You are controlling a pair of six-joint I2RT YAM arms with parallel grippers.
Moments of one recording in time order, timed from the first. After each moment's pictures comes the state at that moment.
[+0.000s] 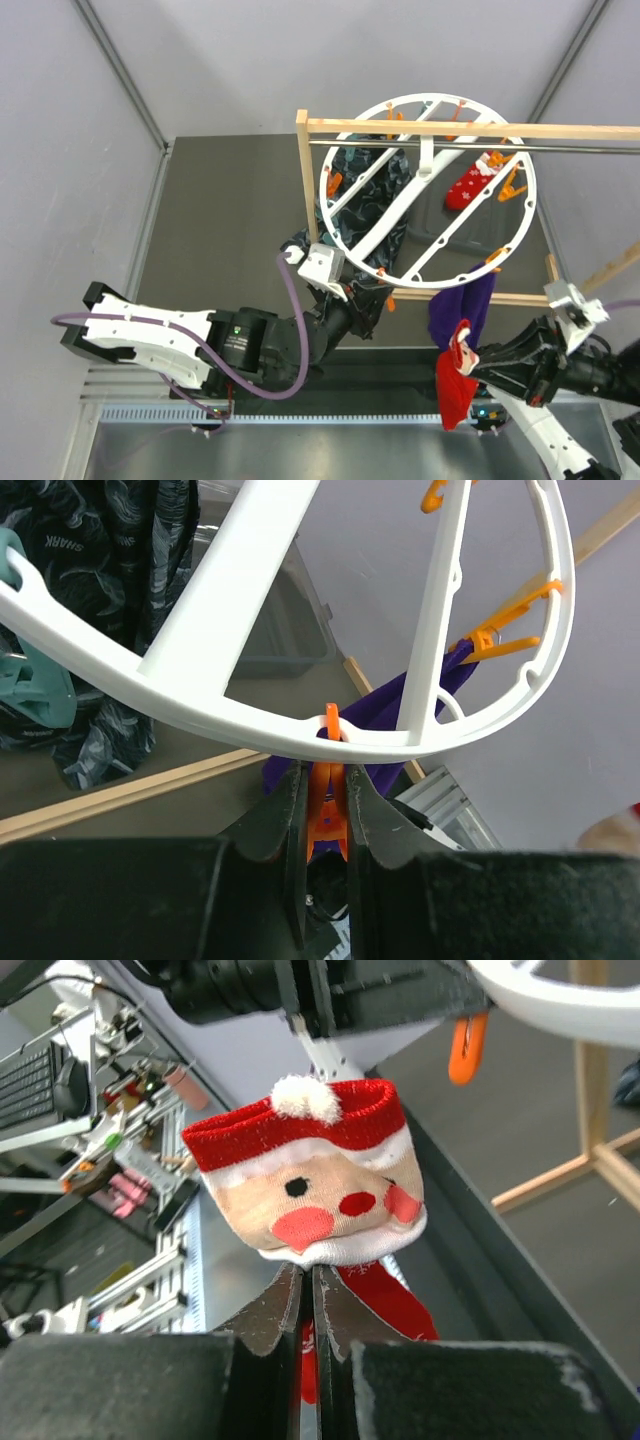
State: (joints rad) left arm -1.76 1.22 1.34 -0.23 -1.06 -0.64; right arm 0.34 0.33 1.40 -1.12 -0.94 0.43
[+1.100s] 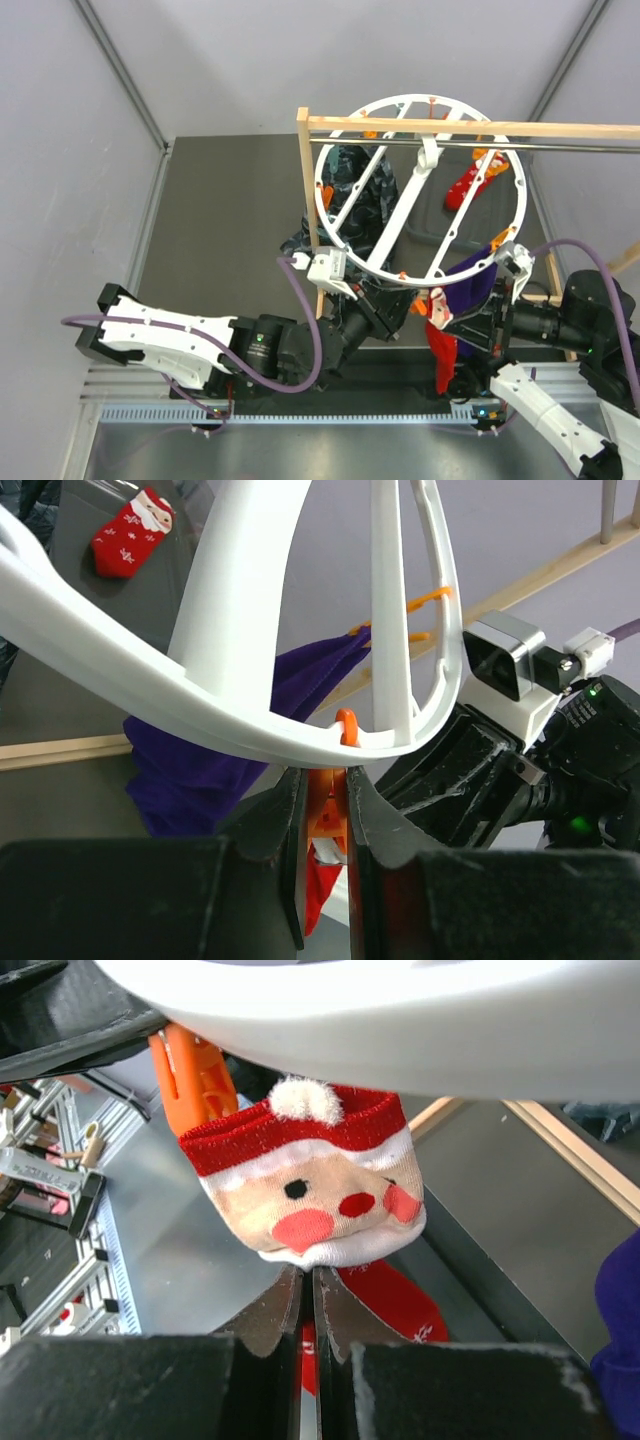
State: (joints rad) left arm -1.76 1.29 1.34 -0.07 -1.06 -0.90; right arm 0.51 0.45 1.22 -1.15 -0.64 0.31
